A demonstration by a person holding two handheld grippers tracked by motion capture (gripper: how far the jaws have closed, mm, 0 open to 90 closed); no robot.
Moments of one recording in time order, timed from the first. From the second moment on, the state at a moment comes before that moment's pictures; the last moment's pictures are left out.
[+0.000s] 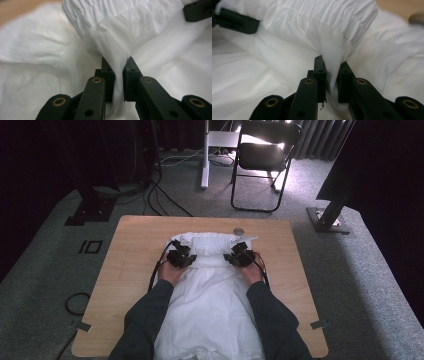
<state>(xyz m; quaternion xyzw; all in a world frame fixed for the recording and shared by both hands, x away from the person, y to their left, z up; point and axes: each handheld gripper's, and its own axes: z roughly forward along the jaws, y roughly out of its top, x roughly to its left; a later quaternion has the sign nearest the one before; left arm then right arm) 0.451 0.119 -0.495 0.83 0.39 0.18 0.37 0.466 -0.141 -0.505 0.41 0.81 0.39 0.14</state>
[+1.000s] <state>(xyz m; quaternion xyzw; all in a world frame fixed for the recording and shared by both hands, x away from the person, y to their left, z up) 0.319 0.126 -0.544 0.87 0.33 0.10 0.36 0.326 -0.155 -0.542 0.33 0.87 0.36 0.10</state>
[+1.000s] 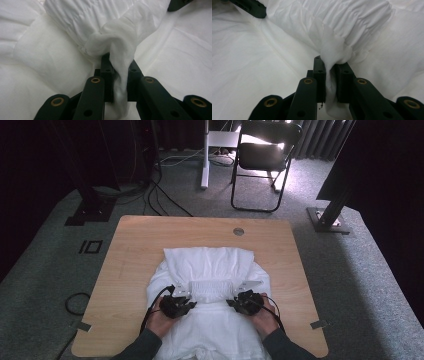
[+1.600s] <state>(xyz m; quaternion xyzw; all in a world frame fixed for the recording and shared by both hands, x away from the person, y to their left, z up) 0.405 0.111 -0.544 0.83 0.40 0.14 0.36 0.411 -0.153 -0.552 0.41 0.82 0.38 0.13</state>
